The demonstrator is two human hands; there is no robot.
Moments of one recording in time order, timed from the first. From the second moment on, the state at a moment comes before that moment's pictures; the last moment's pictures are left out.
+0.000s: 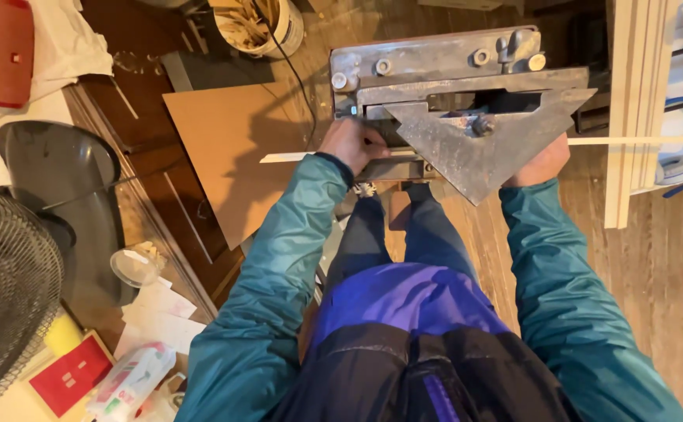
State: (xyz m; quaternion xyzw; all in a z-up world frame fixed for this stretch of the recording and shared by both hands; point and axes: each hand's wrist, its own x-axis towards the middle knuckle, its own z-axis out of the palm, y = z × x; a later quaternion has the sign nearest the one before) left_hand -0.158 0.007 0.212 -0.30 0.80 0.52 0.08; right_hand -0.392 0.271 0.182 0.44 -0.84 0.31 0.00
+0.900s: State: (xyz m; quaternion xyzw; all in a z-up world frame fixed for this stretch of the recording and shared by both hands) left_hand -0.161 0.007 0.226 -0.31 0.80 0.50 0.11; right_hand -0.398 0.280 0.139 0.39 -0.81 0.42 -0.07
